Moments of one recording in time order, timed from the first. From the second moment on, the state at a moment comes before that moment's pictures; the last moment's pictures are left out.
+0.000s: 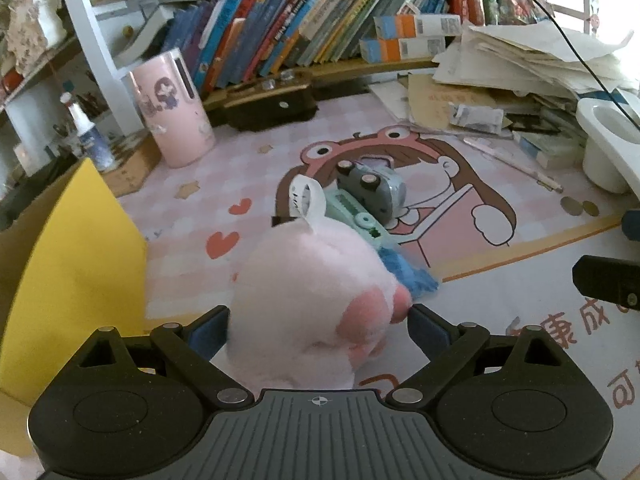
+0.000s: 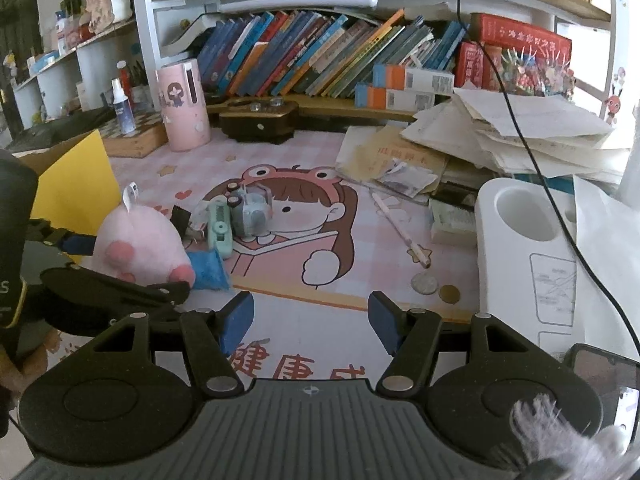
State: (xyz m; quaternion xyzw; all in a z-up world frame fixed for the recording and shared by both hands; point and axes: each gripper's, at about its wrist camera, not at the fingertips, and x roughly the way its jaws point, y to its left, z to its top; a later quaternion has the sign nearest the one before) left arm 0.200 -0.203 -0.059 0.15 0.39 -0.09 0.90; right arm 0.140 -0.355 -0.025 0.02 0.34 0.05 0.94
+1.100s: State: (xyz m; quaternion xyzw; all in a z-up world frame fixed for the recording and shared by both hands) left arm 0.116 -0.124 0.002 0.05 0.36 -0.01 0.93; right arm 0.220 -0.271 -0.073 -0.04 0.37 0.16 0.91
